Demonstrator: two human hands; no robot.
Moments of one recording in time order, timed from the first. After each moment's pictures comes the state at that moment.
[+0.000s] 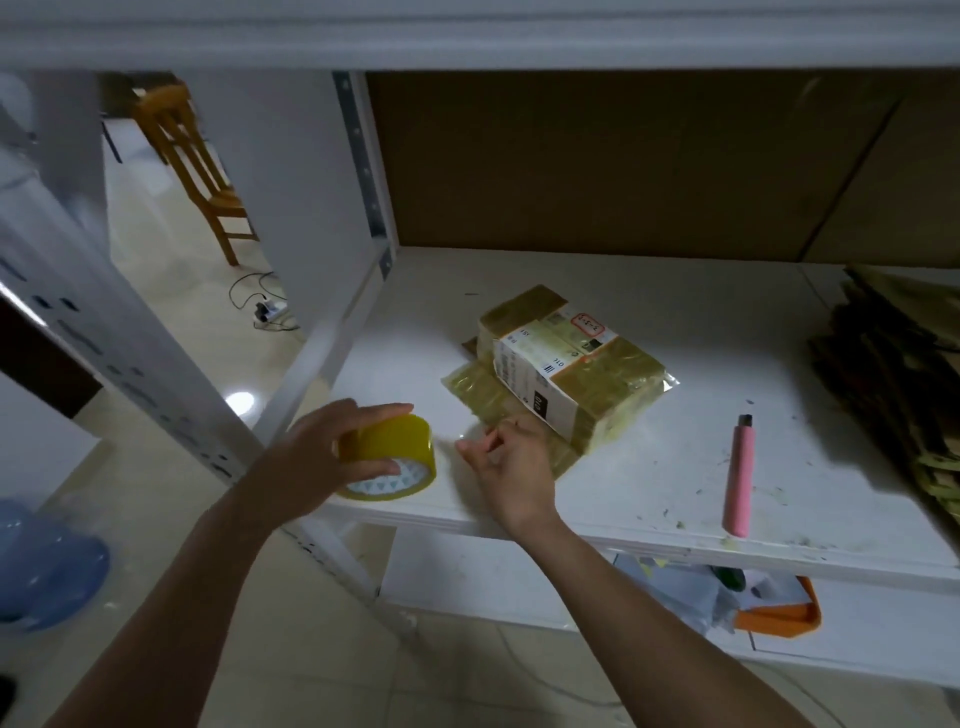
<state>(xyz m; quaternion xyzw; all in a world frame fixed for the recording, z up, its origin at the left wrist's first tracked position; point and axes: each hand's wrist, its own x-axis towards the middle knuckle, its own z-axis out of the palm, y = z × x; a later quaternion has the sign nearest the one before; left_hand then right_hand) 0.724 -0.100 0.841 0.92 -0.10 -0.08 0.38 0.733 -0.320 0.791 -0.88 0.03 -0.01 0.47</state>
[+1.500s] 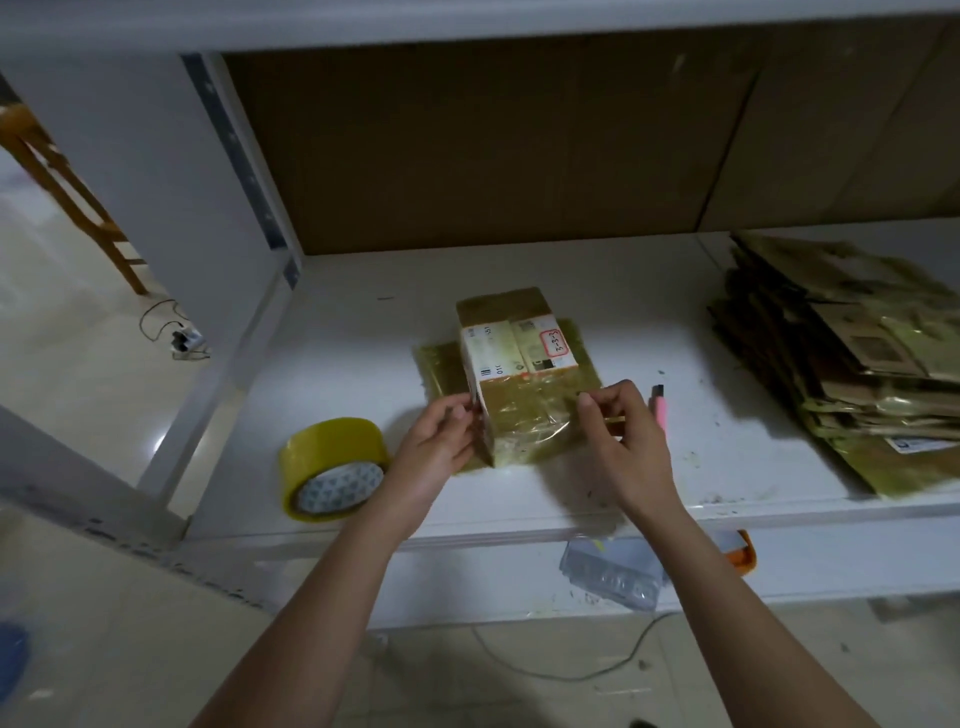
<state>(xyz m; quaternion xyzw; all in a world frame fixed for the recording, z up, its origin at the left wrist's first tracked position) 0.745 -0.284 0.813 0.67 0.02 -0.16 0.73 0.711 -0.481 0.804 -0.83 0.12 -0.16 0.51</state>
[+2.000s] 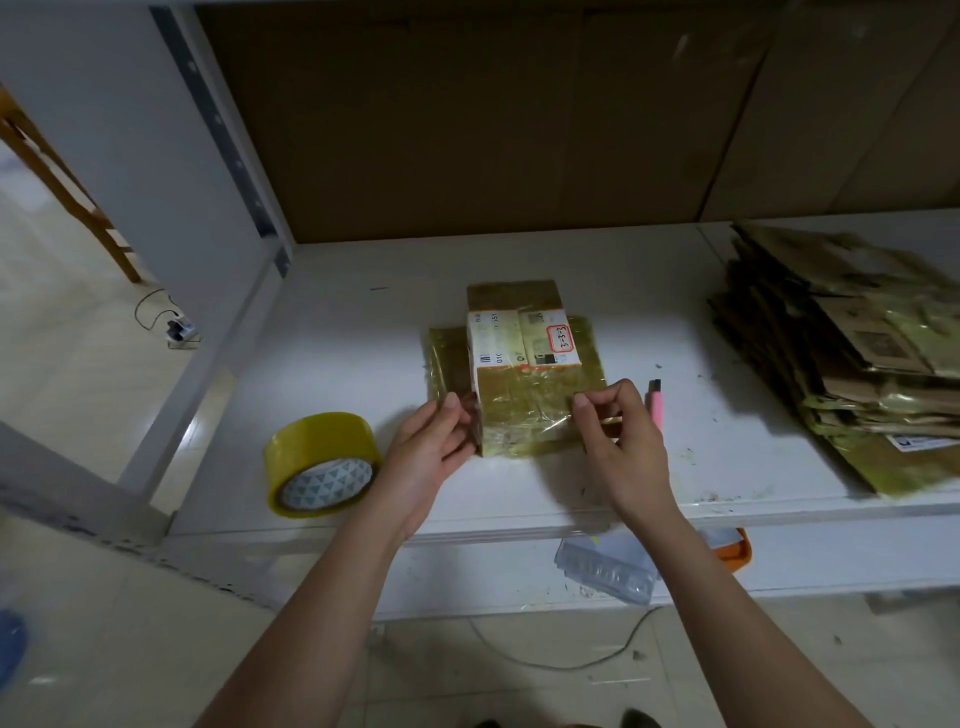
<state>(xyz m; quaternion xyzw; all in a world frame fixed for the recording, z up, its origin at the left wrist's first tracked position) 0.749 -0.289 0.800 0.56 0.05 -0.17 0.81 0.712 -0.485 0.797 -0.83 0.12 -0.17 0.52</state>
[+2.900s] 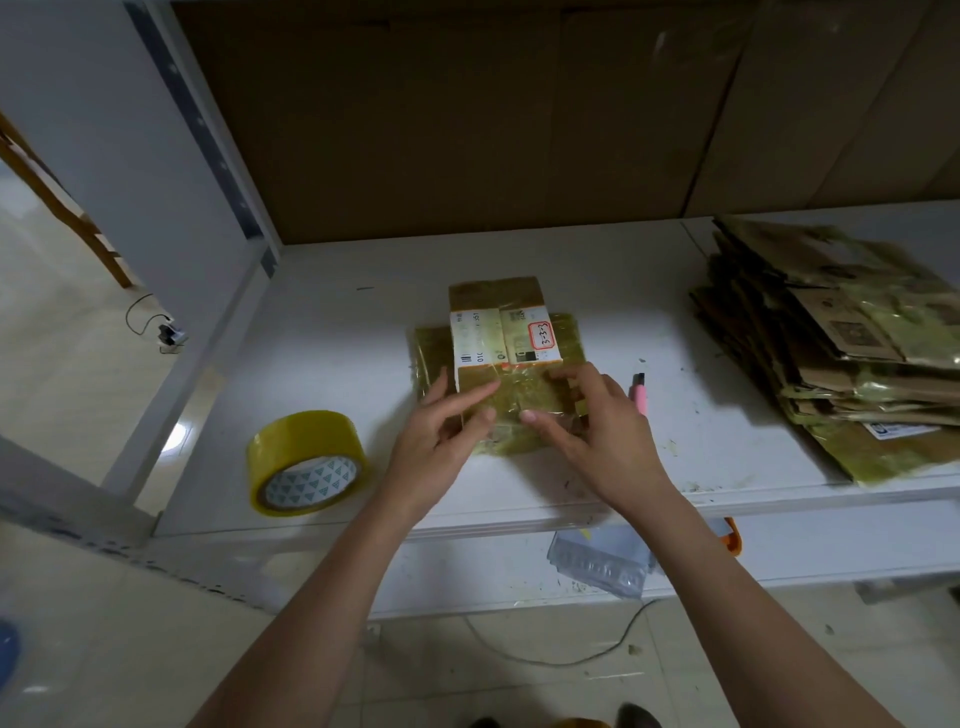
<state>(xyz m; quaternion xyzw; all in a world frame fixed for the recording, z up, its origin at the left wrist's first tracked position) 0.741 -0.304 0.810 0.78 -0.11 -0.08 0.61 0.711 -0.495 0.819 -0.93 0.00 -0.12 0.35</state>
